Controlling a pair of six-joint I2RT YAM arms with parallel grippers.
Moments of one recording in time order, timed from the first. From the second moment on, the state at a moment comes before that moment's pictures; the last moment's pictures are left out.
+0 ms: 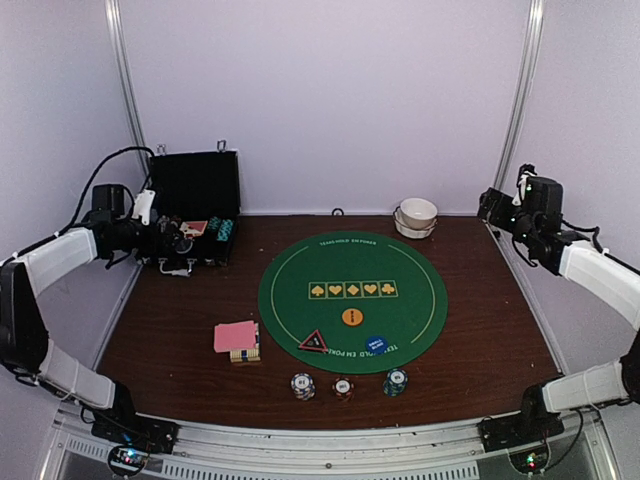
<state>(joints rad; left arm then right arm) 0.06 1.39 0.96 -0.16 0.31 0.21 0.11 1.19 0.88 0.05 0.24 0.35</state>
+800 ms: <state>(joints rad) 0.08 1.19 1.14 -0.85 0.41 0.32 1.02 1.77 1.30 -0.47 0.22 0.26</state>
